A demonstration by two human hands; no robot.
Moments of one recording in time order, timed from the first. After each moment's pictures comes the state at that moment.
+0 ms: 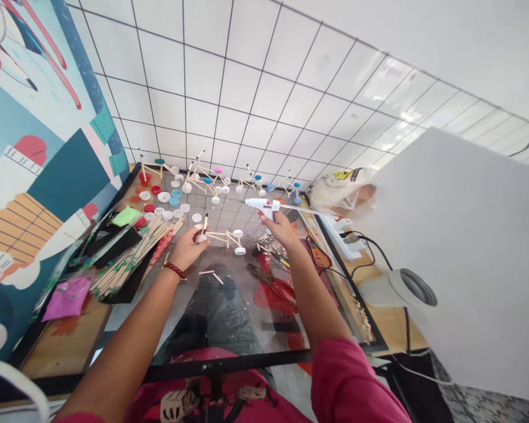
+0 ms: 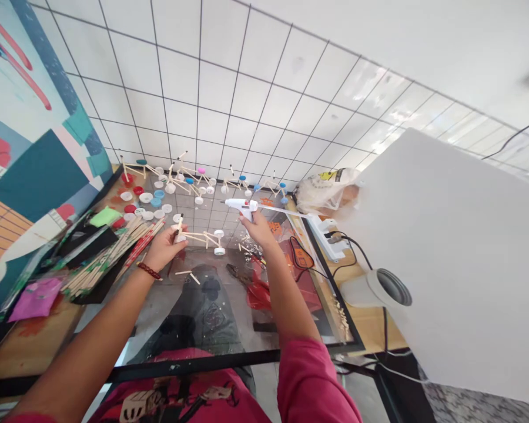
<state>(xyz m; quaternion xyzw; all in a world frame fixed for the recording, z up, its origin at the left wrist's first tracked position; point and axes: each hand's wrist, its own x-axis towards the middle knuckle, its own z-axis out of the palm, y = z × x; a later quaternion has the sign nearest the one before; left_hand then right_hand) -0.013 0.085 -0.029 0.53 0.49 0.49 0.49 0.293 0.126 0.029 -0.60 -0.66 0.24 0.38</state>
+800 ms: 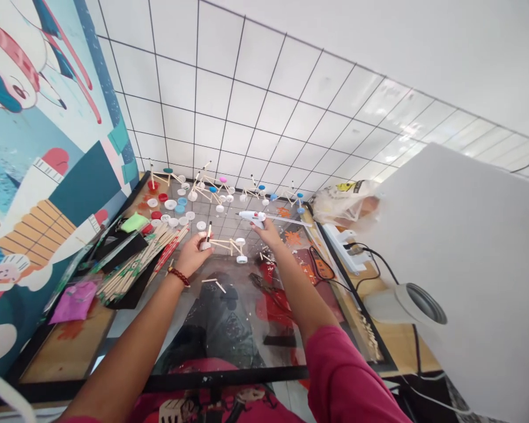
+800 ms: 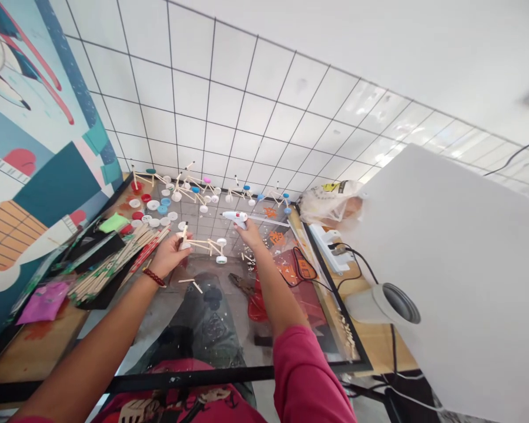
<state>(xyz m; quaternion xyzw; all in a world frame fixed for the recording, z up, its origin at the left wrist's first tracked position) -0.011 0.087 -0.031 0.51 0.49 0.51 0.49 0.261 0.168 -0.009 -0.61 -0.64 0.28 0.37</state>
